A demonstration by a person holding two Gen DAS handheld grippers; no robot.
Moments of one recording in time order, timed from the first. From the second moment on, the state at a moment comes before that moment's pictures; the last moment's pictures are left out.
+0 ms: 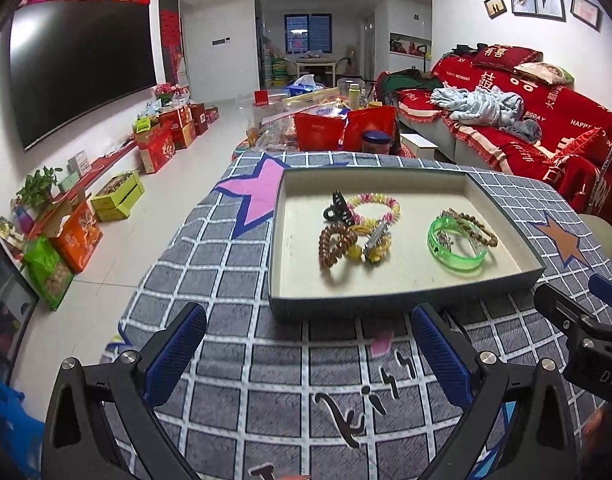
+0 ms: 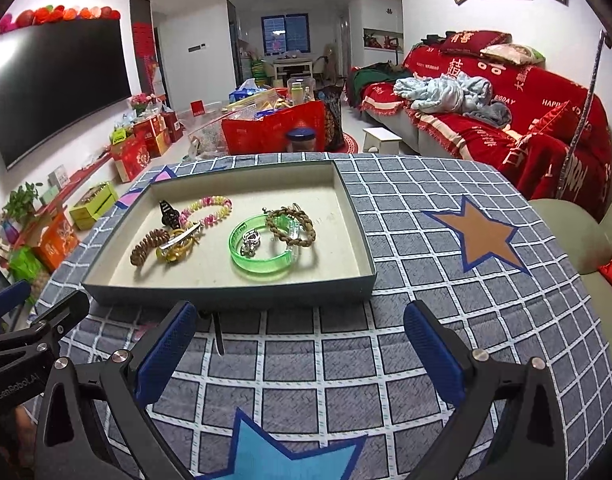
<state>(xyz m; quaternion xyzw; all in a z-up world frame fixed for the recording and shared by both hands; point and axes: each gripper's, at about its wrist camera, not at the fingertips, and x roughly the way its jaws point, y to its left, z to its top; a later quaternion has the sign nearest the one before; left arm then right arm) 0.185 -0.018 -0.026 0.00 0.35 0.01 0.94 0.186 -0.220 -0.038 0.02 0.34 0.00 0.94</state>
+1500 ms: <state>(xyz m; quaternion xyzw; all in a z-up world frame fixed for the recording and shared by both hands) 0.172 -0.023 -0.027 0.00 0.34 0.01 0.94 0.170 -0.210 -0.034 0.00 0.31 0.00 0.95</state>
